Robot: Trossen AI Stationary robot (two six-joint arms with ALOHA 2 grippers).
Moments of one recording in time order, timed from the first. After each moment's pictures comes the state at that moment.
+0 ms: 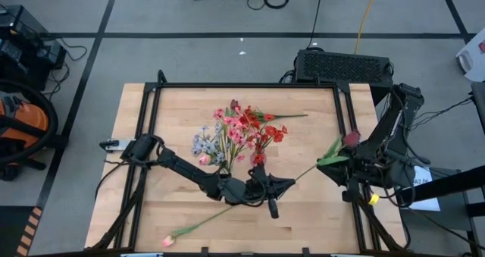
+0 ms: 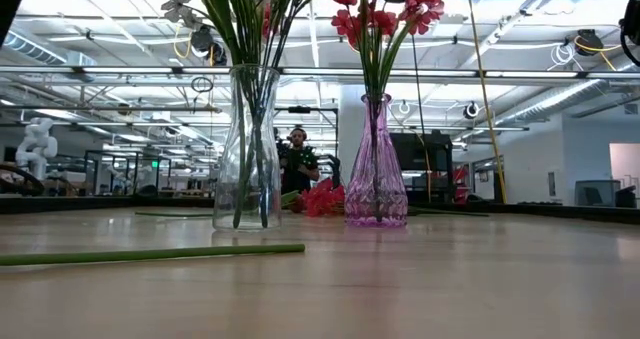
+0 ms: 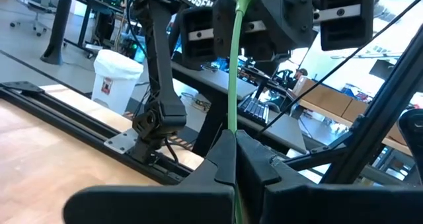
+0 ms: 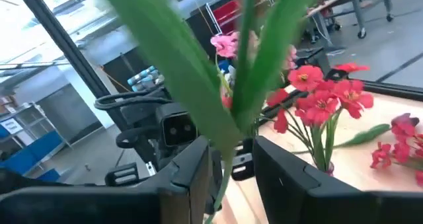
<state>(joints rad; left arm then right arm) -0.40 2.13 1.52 0.77 -0.60 -0.33 1.09 0.85 0.70 0.15 1.30 0.55</state>
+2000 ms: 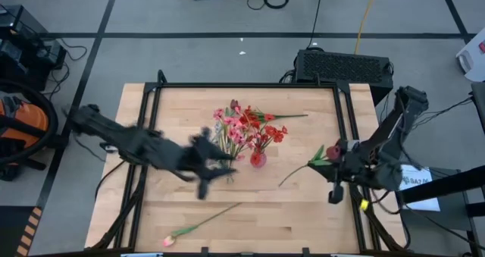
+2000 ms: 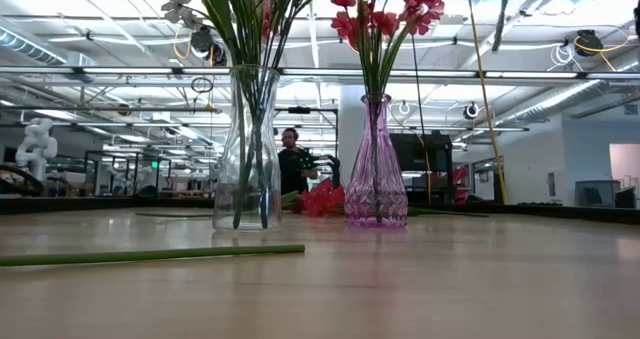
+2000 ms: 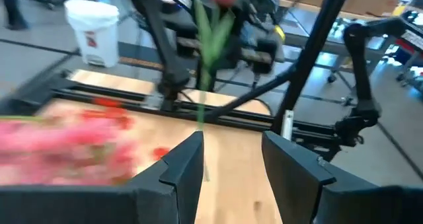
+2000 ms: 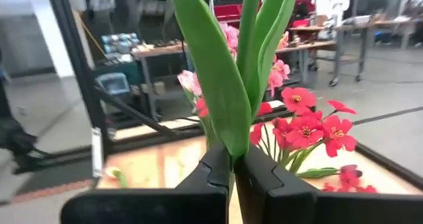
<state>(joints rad) -0.45 1.39 1.52 -0.40 -0.41 -0.30 0.97 0.92 0.70 0.13 1.22 0.23</state>
